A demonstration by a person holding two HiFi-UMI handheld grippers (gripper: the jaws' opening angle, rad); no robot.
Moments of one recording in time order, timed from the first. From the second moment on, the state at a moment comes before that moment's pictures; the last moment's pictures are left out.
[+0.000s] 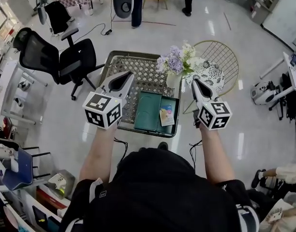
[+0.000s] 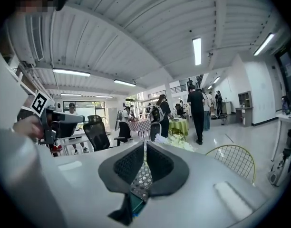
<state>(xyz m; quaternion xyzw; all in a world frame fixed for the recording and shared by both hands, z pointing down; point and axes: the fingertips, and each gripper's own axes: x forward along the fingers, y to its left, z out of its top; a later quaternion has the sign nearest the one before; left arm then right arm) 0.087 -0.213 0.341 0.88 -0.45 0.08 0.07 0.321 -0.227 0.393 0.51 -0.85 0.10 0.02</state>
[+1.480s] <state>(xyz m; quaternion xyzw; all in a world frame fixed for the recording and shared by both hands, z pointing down) 0.031 -0.174 0.331 0.88 -0.48 0.05 0.06 0.303 -0.148 0.261 0.52 -0.85 -0.01 -0.07</state>
